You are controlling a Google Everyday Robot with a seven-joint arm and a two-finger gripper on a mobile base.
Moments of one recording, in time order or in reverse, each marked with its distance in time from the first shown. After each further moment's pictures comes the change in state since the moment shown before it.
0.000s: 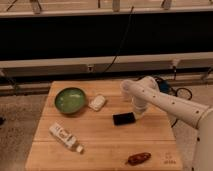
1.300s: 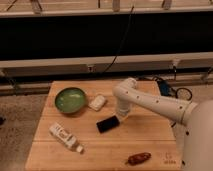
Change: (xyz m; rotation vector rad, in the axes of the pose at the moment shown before) arm -0.114 -0.010 0.002 -0.011 -0.082 -0.308
